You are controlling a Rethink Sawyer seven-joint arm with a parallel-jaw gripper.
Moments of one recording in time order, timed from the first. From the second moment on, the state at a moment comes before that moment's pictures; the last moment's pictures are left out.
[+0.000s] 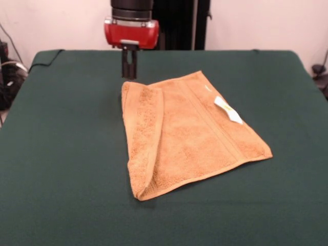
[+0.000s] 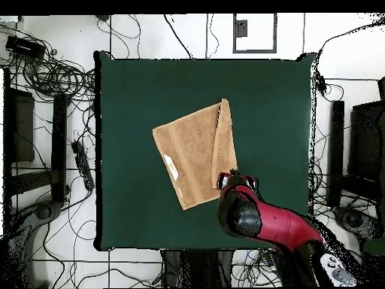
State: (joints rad) arm -0.50 -0.70 0.08 2.03 -0.21 -0.05 1.64
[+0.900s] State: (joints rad) arm -0.41 -0.50 0.06 2.09 -0.12 -0.30 1.78
